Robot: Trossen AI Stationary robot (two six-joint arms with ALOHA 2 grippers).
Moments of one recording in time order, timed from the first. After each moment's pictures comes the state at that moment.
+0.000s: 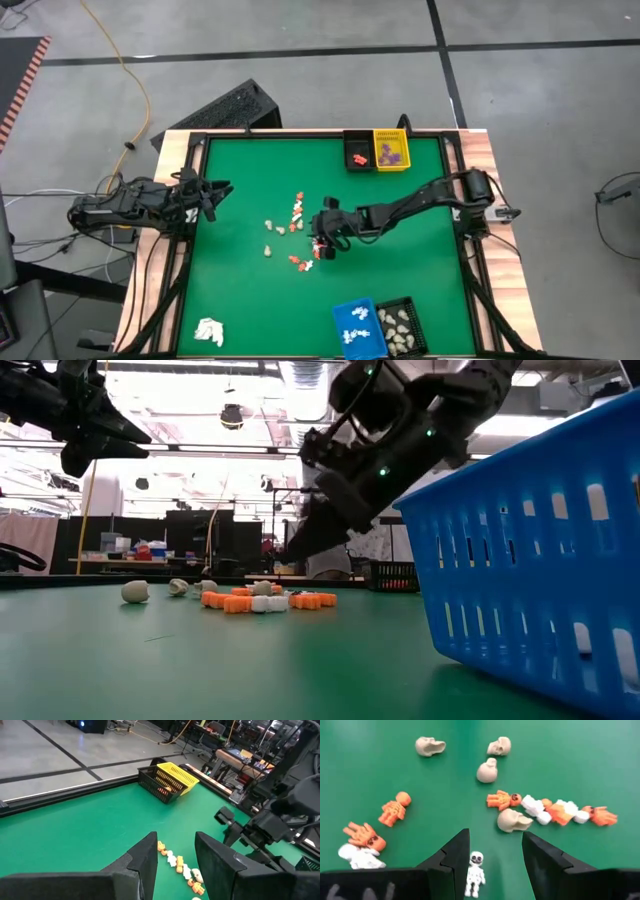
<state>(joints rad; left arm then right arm) -0.06 0.06 0.36 -0.46 -0.56 -0.49 0.09 1.87 1.06 0.20 0.19 0.04</state>
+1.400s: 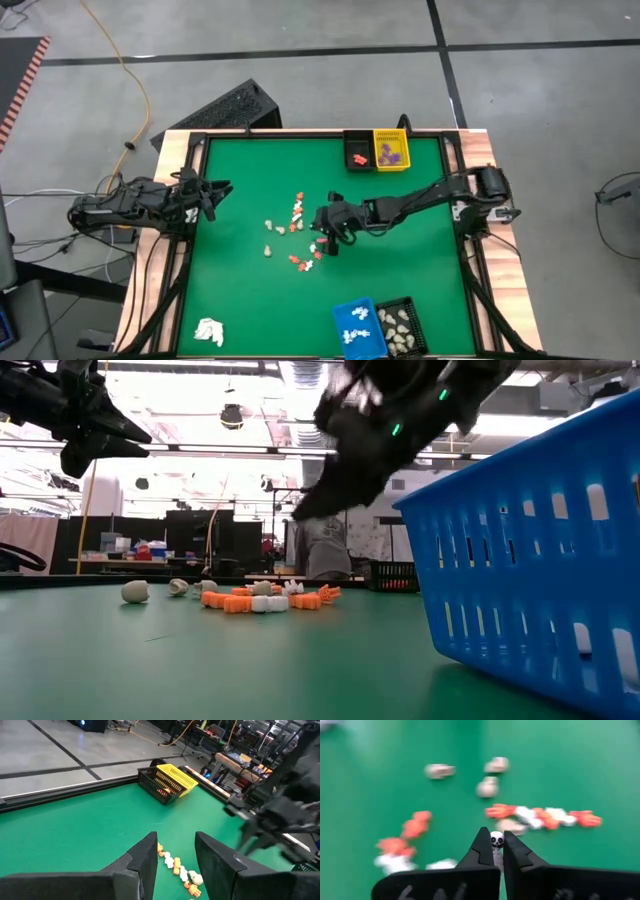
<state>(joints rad) -0.06 0.06 0.36 -0.46 -0.56 -0.52 0.09 1.73 1.06 0.10 0.14 0.11</state>
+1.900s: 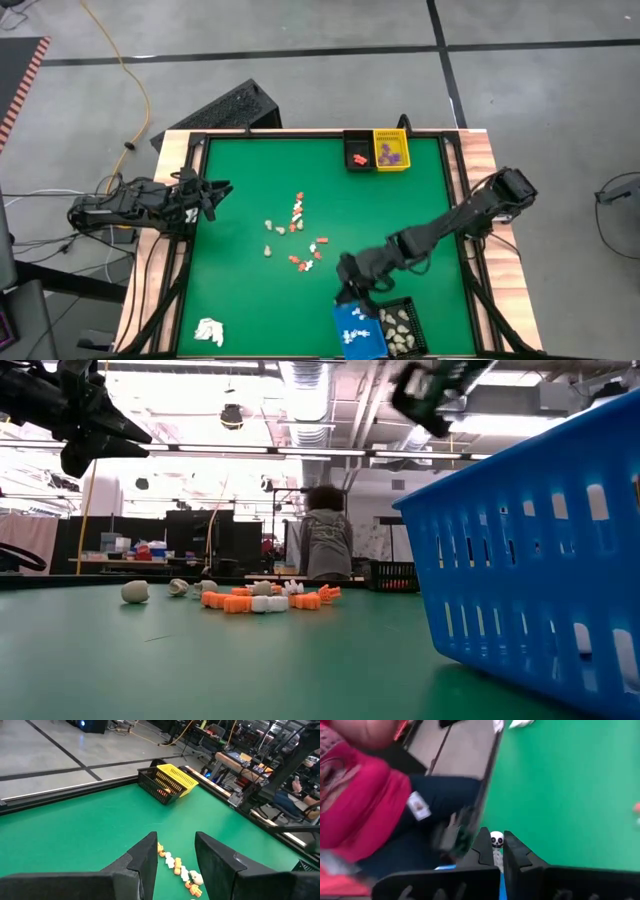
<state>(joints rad) -0.06 0.06 0.36 -0.46 -0.56 -0.51 0.44 1.59 1.06 0.04 -0.18 0.52</state>
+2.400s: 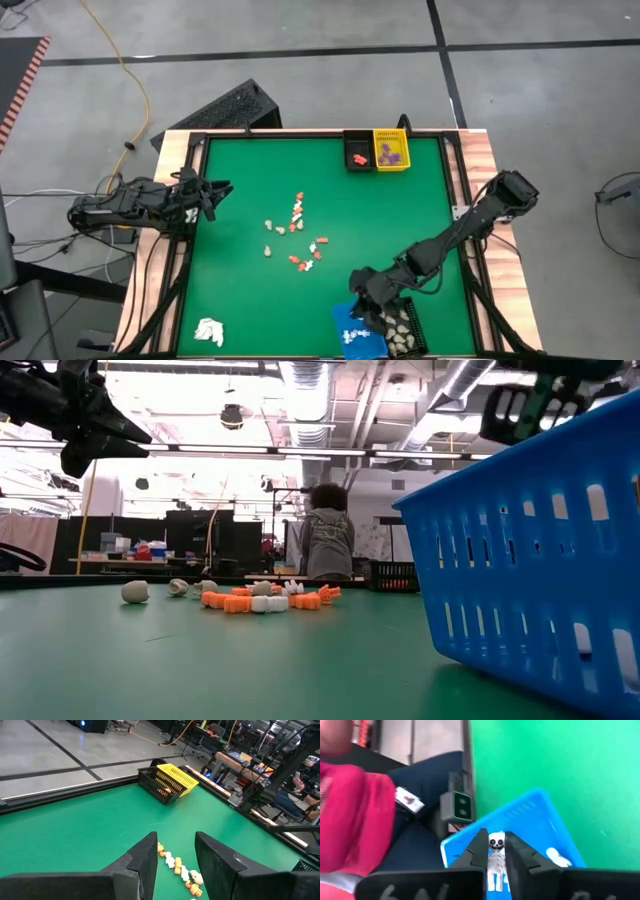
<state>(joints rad) -0.06 0.06 0.36 -0.46 -0.56 -0.51 0.58 1.59 1.06 -0.12 -0.04 0.87</state>
